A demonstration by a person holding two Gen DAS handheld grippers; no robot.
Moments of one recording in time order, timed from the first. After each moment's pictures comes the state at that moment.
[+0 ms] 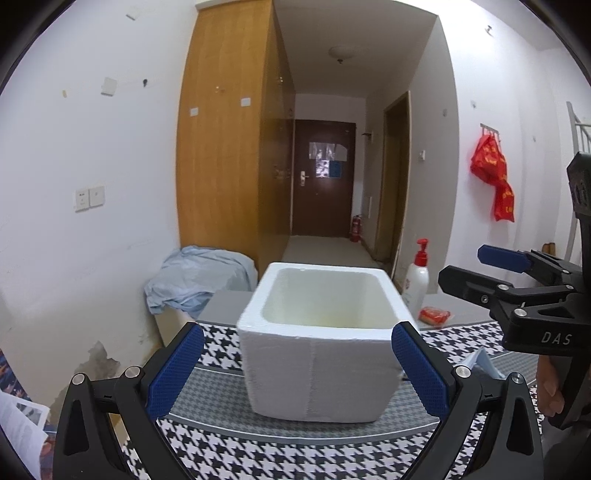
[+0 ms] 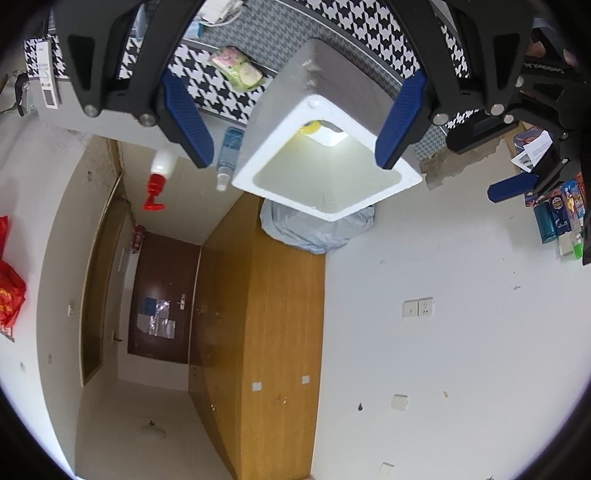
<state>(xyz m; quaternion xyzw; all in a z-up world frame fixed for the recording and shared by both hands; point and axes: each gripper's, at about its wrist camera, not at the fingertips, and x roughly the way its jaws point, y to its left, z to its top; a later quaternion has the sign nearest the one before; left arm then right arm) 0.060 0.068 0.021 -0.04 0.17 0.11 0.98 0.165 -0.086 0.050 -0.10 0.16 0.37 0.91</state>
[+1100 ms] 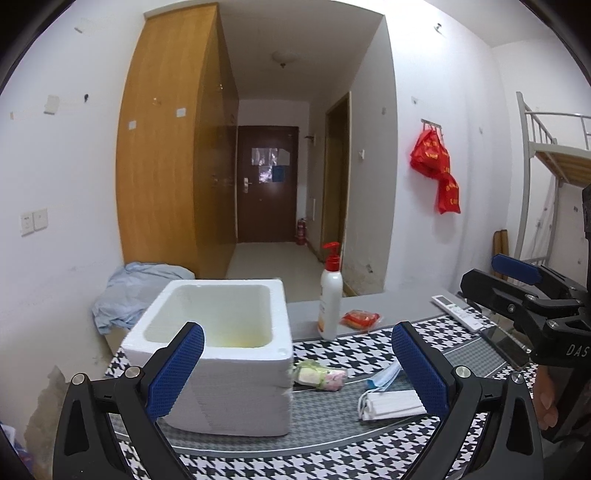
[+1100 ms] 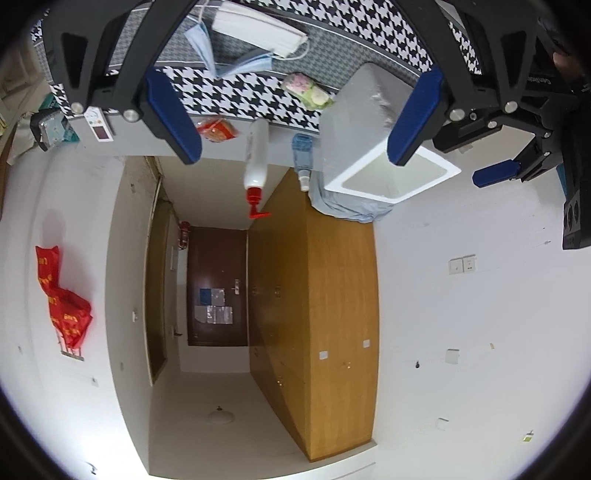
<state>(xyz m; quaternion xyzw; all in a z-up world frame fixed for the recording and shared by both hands) 0.083 -0.009 0.029 -0.02 0.16 0.00 0.99 0.143 -0.207 0.049 -0.02 0.13 0.28 0.95</state>
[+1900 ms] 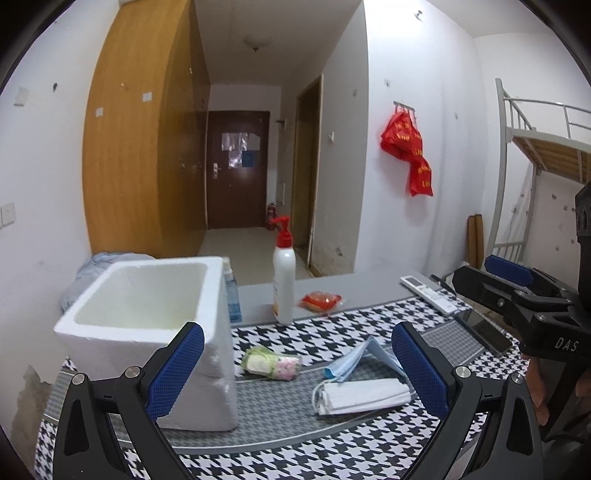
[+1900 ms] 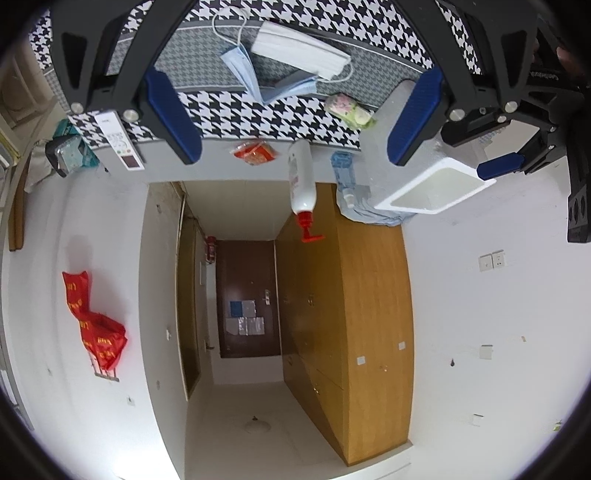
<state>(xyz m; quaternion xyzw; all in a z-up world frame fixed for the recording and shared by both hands) 0.108 -0.046 0.001 -0.02 0.19 -0.05 0.98 0.157 -0.254 0.024 0.00 0.15 0.23 0.96</state>
